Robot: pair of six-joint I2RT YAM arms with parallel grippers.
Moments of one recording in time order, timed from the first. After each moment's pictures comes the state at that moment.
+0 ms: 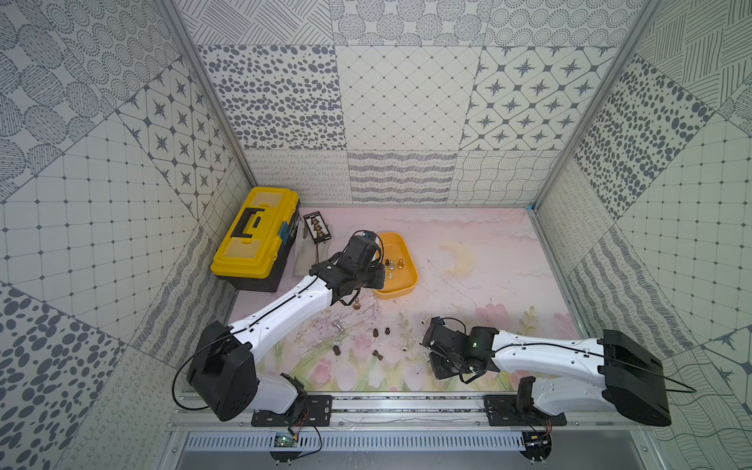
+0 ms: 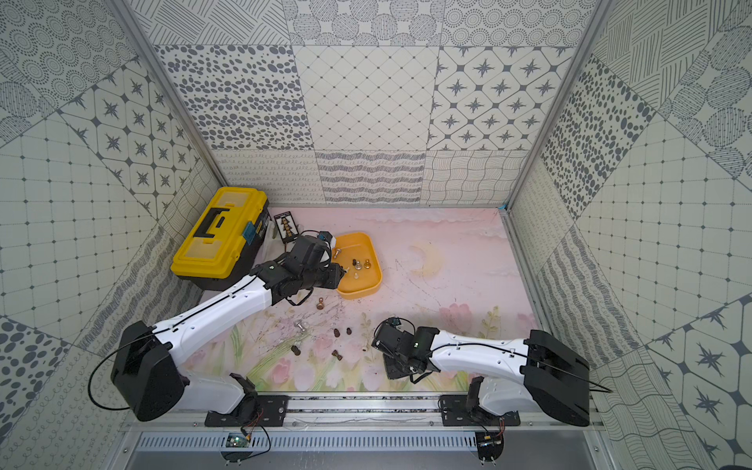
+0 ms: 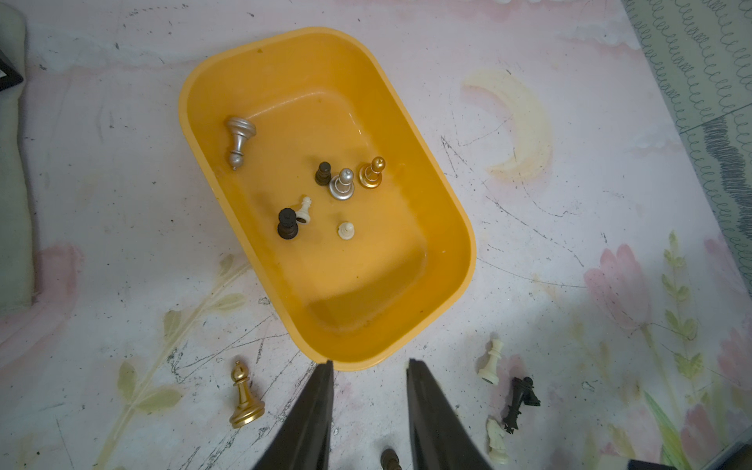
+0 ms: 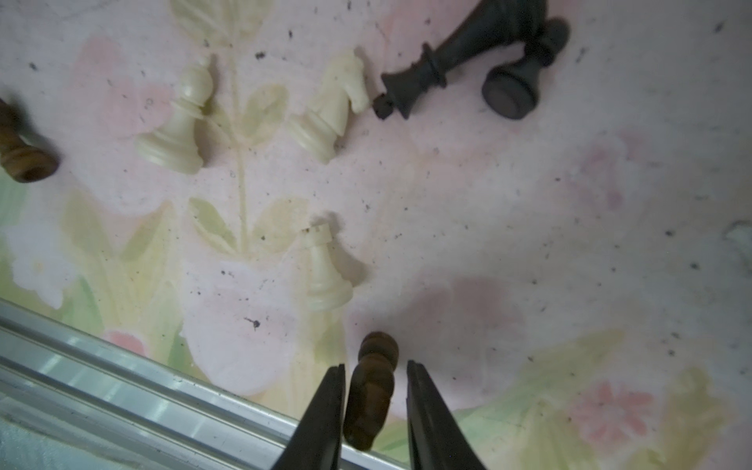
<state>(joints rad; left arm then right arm) -0.58 1.42 1.12 -0.52 -0.04 -0.39 1.16 1.30 0.65 -0.66 0.06 0.88</state>
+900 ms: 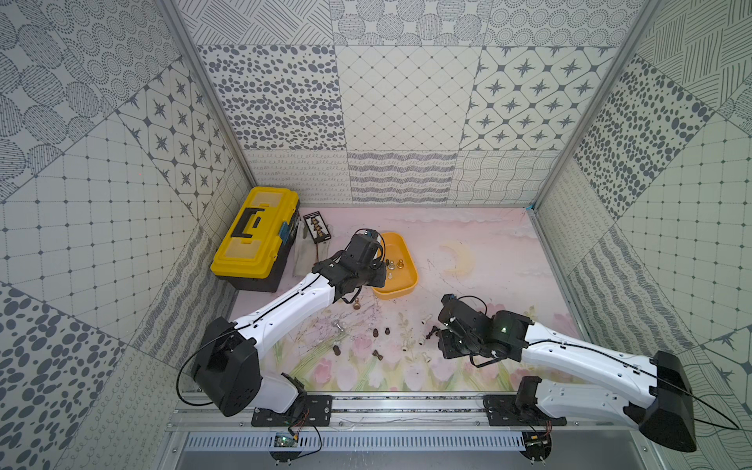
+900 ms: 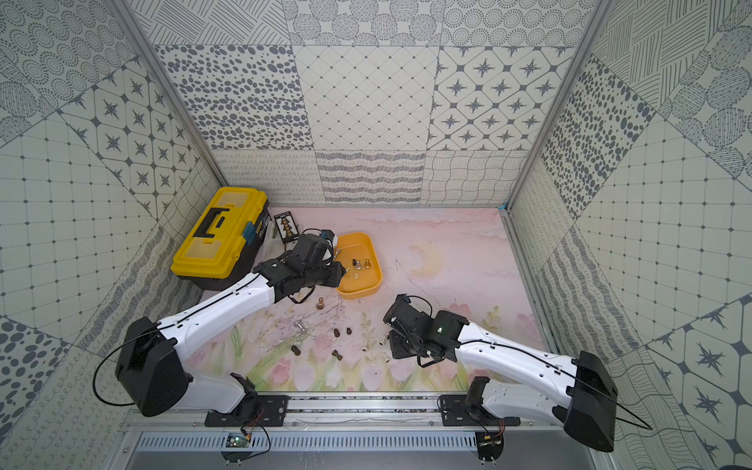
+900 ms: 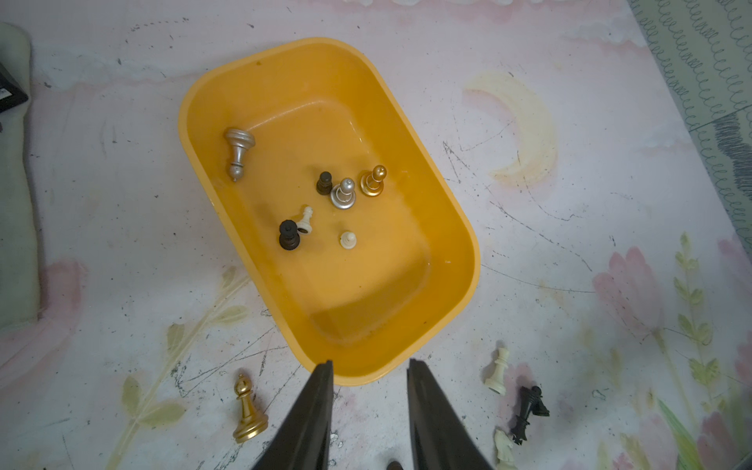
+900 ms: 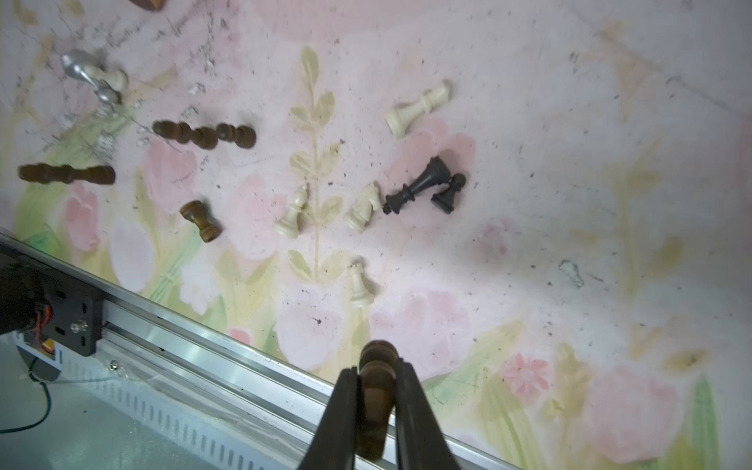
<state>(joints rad) -0.58 1.44 1.13 -0.51 -0.05 -0.37 0.98 1.10 0.84 -0.86 0.06 0.77</state>
